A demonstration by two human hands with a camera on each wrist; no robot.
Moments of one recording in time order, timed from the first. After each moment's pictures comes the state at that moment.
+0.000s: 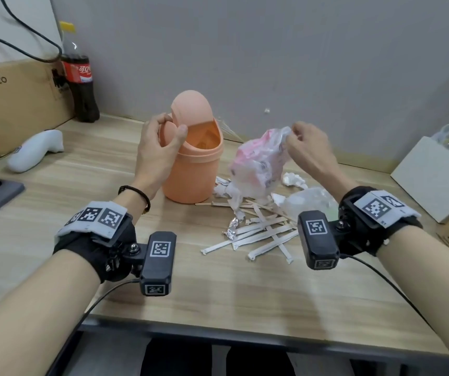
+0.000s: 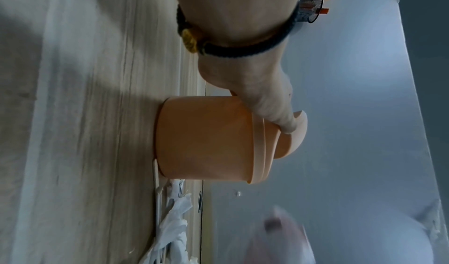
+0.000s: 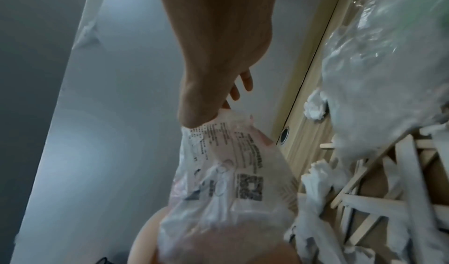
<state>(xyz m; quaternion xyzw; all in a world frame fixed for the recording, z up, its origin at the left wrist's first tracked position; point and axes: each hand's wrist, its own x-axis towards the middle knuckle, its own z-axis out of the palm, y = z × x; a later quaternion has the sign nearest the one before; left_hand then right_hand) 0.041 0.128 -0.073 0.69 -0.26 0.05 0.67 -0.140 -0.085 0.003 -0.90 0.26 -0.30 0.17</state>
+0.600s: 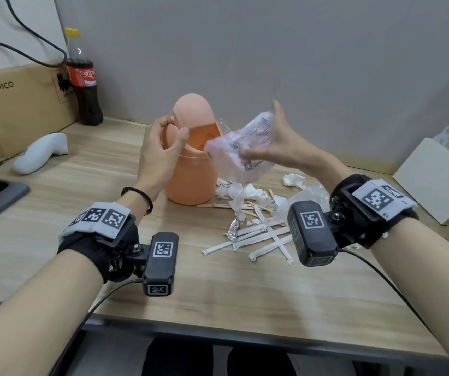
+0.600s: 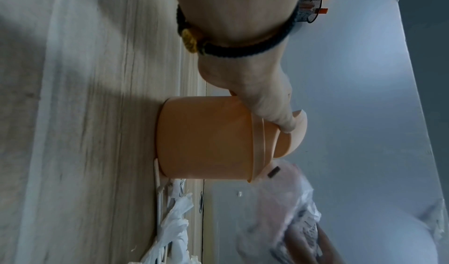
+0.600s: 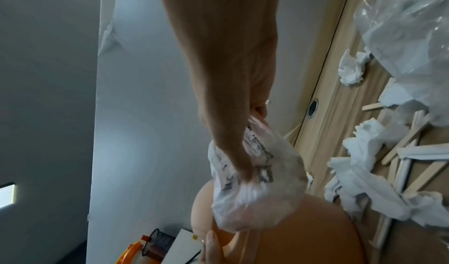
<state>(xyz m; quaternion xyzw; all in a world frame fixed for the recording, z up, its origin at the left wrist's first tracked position) 0.037 0.127 -0.072 0.69 -0.25 0.05 0.67 -0.124 -0.051 0.022 -0.91 0.18 -0.13 0.34</state>
